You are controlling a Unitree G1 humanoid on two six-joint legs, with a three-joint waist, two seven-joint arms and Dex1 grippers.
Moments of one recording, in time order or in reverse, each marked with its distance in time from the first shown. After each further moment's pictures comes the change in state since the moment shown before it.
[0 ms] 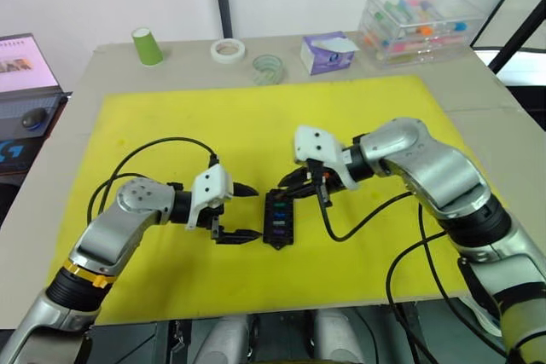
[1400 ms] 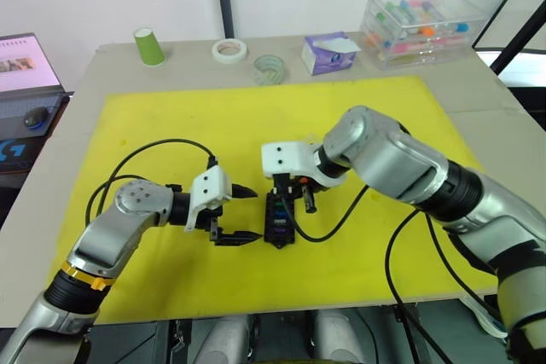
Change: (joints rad) left arm 0.029 0.004 0.008 -0.011 -0.001 0.002 -0.003; right arm -0.308 0.026 0.411 0.049 -0.206 0.213 0.092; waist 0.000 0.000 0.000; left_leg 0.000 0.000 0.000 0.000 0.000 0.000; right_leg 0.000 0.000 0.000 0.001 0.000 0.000
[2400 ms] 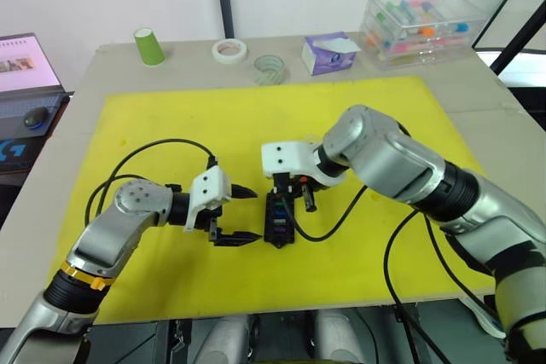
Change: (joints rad) left arm -0.001 0.000 0.001 0.000 -0.001 -0.003 -0.009; right arm 0.001 0.020 -0.006 0.020 -0.047 0.026 0.032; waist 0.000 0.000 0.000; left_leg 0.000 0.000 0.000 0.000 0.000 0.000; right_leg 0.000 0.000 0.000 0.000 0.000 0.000
